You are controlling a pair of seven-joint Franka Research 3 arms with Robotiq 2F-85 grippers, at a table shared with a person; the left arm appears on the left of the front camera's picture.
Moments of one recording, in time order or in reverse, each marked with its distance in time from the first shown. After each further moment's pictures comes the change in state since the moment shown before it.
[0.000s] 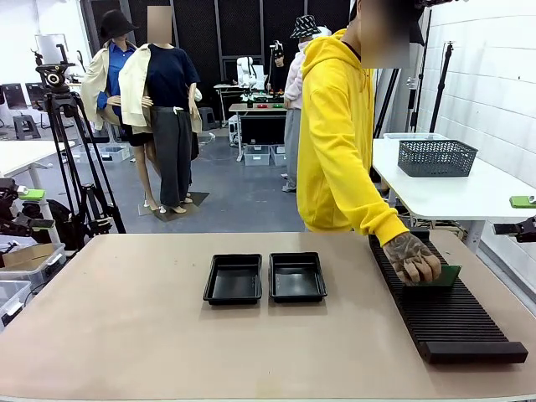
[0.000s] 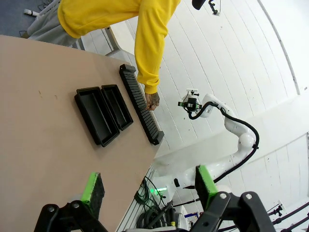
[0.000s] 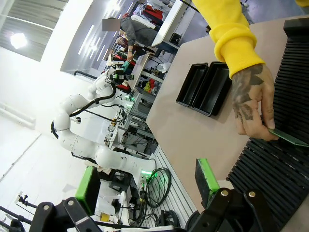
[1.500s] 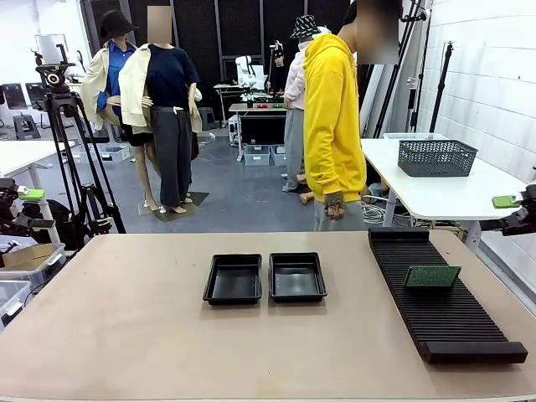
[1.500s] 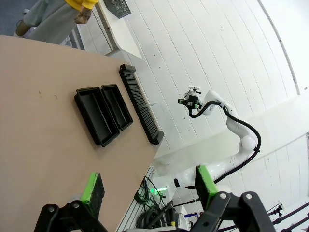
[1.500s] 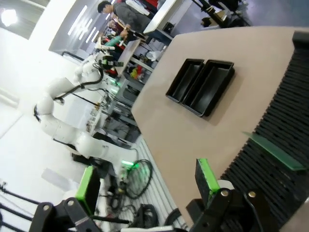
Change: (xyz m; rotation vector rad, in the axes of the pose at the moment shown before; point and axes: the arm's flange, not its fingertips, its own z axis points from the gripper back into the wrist) left arm 0.000 0.000 0.000 0.000 0.001 0.000; right arm 0.020 0.011 -0.034 -0.069 0.103 0.140
